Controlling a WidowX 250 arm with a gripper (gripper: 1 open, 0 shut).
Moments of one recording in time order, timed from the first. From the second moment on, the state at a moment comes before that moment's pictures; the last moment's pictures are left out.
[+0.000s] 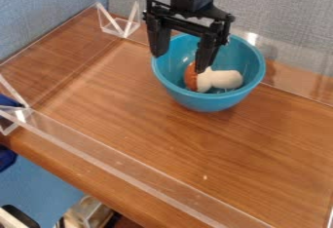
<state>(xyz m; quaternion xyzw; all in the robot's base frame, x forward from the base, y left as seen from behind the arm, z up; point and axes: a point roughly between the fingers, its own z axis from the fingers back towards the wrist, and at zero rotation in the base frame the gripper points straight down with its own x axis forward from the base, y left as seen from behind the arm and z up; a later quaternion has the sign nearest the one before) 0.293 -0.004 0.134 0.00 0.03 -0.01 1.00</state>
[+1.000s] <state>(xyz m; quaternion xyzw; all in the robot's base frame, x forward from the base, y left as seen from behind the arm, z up) 0.344 -0.008 0.069 0.00 0.08 0.06 1.00</state>
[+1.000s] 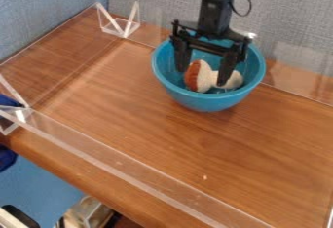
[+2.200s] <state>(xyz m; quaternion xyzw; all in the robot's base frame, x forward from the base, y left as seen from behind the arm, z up) 0.337 0.025 0.120 -0.04 0.04 0.20 0.98</state>
